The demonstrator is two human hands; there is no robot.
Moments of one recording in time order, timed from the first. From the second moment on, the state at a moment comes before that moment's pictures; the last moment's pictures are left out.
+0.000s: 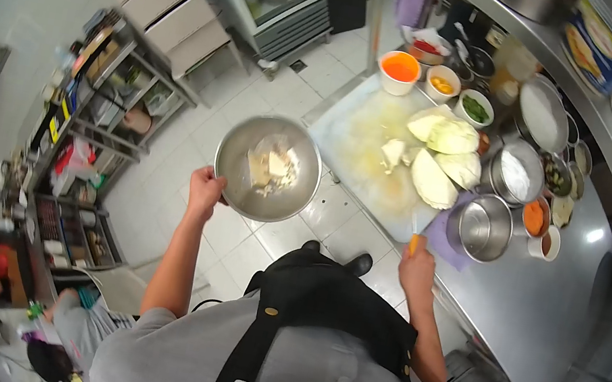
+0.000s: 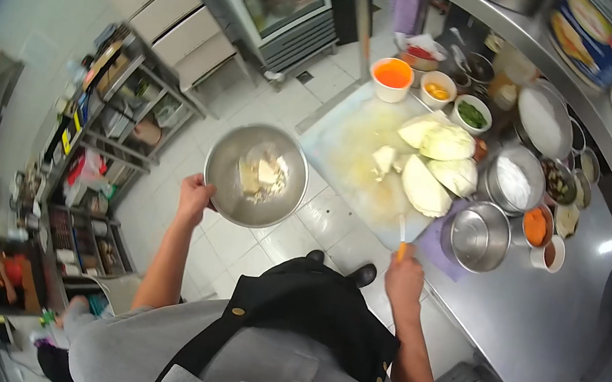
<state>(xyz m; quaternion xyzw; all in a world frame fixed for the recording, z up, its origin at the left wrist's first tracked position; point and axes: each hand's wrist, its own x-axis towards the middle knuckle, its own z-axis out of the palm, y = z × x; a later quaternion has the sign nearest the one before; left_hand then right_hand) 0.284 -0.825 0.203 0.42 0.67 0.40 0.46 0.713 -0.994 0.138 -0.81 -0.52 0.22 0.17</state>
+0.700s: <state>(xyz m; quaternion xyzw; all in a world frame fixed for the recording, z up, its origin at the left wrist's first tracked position) 0.346 -0.862 0.036 0.34 0.64 0.37 0.58 0.630 -0.985 0.159 -0.87 -0.46 0.14 0.12</state>
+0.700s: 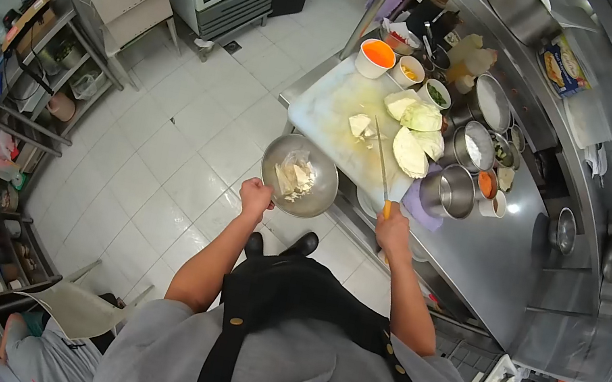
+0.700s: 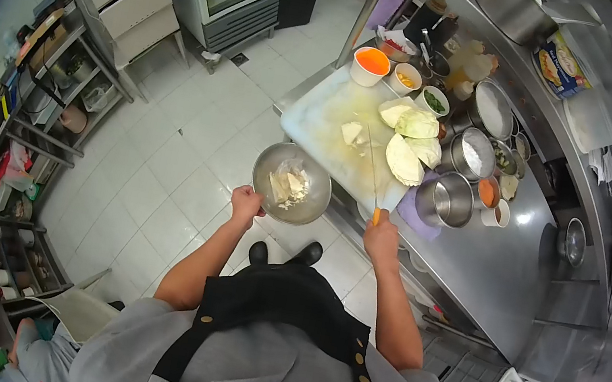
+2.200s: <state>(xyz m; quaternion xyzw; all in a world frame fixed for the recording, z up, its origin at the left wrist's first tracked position) 0.345 -0.845 0.049 0.31 0.63 0.41 0.58 0.698 -0.887 0.134 -0.80 -0.60 0.10 0.03</state>
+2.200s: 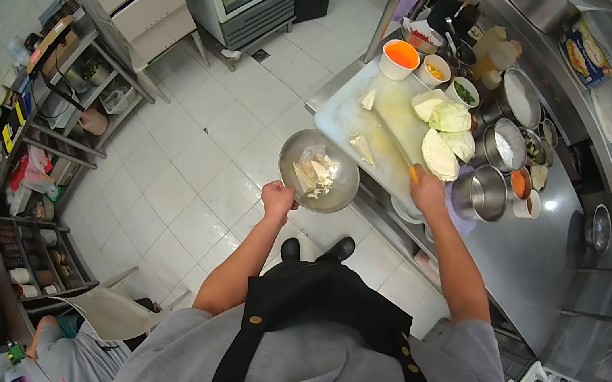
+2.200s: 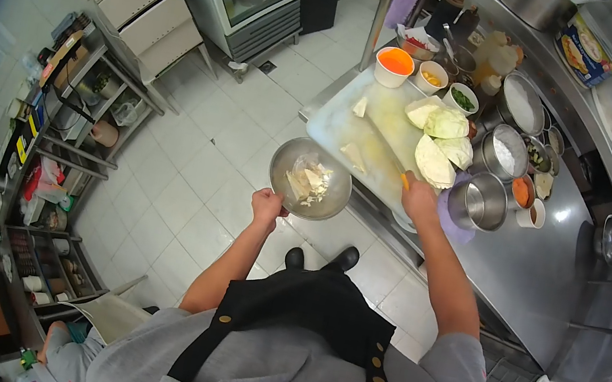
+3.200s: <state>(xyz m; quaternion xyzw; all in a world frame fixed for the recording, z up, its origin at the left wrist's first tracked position) 0.343 -0.862 0.037 0.29 0.62 0.37 0.63 0.683 -0.922 0.093 -0.81 -0.57 0.11 0.10</state>
